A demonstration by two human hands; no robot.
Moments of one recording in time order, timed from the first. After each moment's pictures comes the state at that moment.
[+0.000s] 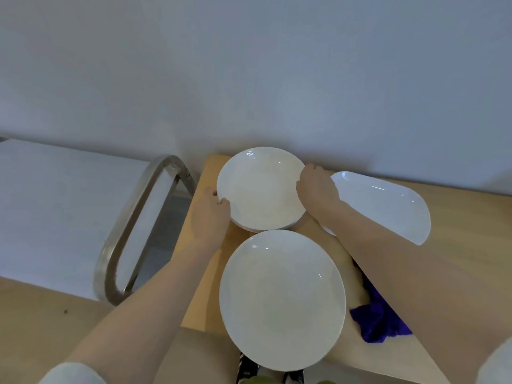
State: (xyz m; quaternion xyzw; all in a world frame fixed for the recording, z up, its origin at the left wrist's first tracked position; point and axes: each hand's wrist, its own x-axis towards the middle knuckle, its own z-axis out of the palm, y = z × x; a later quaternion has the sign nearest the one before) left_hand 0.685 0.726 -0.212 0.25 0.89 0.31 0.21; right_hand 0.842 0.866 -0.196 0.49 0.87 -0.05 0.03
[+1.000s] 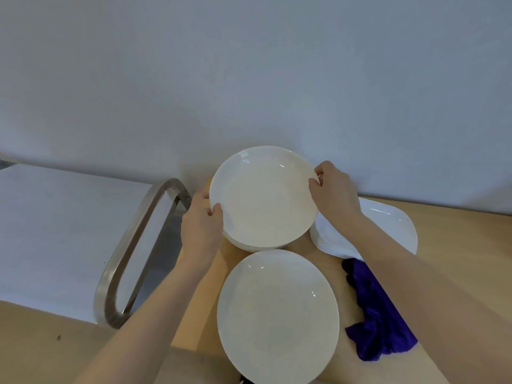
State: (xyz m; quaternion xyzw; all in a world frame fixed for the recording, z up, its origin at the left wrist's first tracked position) left_hand 0.688 0.718 -0.157 0.29 0.84 0.42 0.17; right_hand 0.873 0.870 -0.129 0.54 0.78 -0.24 -0.20
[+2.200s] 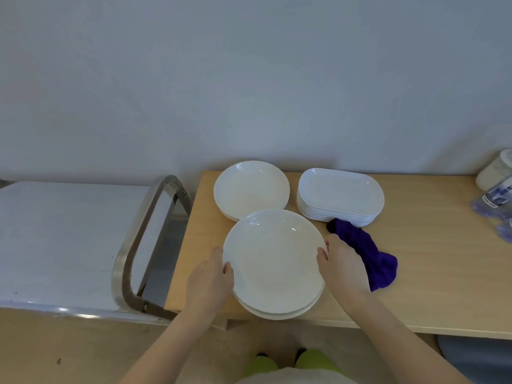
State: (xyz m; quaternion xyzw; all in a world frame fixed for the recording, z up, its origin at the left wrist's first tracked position) left_hand 0.748 0.578 -0.187 0.46 0.85 0.18 0.21; right_hand 0.970 0.687 -0.189 0.64 0.74 -0.17 -0.11
